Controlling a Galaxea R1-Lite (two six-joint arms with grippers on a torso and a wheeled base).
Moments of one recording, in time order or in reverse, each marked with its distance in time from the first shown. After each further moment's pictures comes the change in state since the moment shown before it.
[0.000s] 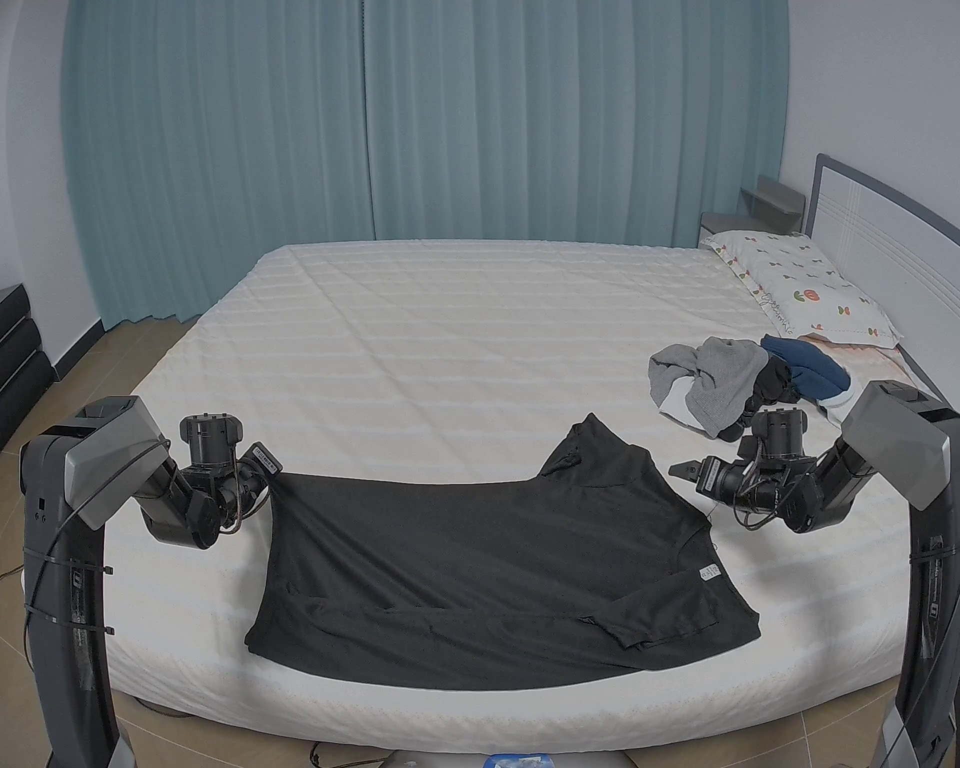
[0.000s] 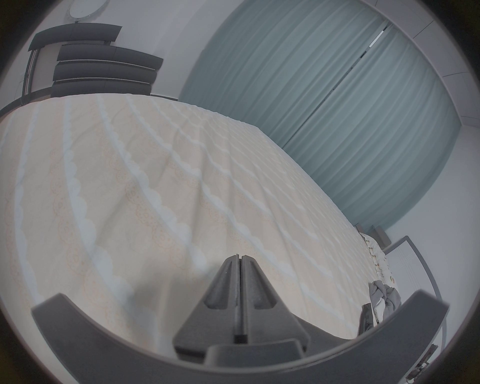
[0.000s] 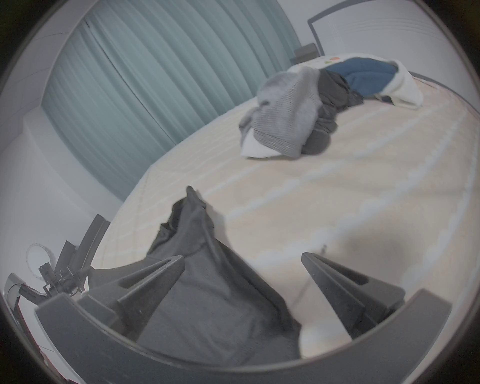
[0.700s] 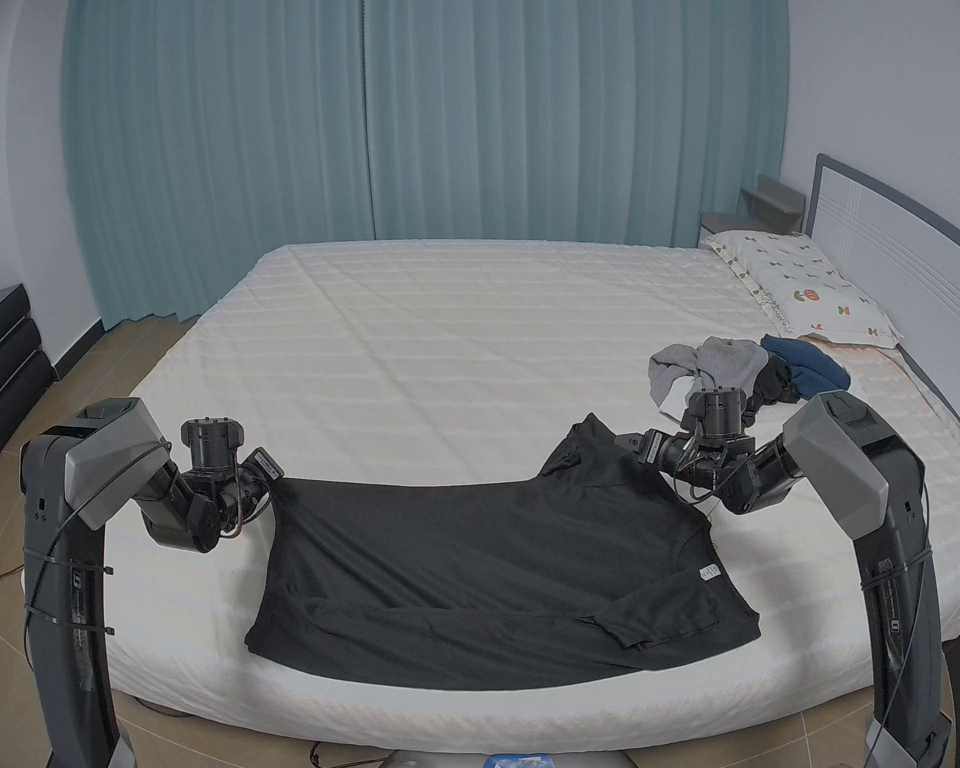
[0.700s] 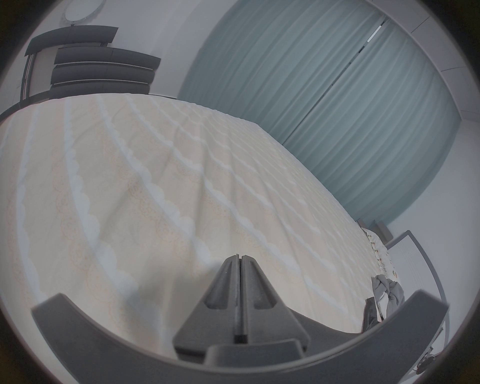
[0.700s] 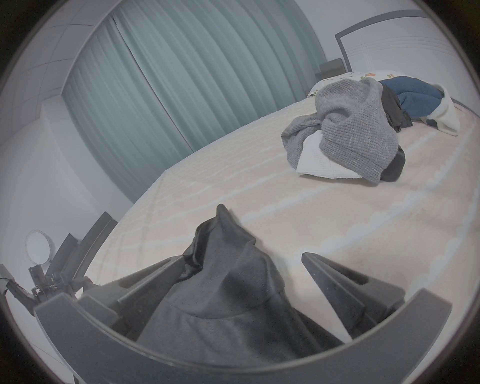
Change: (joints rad) left arm -0.004 -0.002 0.021 -0.002 -0.003 0.021; right arm 0.115 0.200 -0.434 0.108 -0.080 0.000
